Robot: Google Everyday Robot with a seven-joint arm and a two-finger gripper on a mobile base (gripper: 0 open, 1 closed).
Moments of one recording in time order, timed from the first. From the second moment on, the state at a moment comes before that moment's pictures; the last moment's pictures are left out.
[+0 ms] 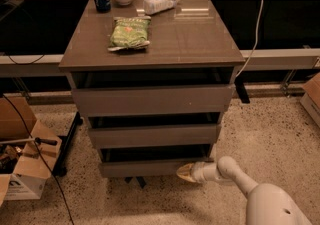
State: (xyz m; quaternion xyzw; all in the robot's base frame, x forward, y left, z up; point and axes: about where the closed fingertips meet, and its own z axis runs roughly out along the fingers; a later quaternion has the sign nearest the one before) arm 0.625 -0.131 0.184 -0.55 0.70 0.25 0.39
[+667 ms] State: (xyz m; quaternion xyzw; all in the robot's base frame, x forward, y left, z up) arm 0.623 -0.126 0.182 -0.55 0.70 0.26 0.39
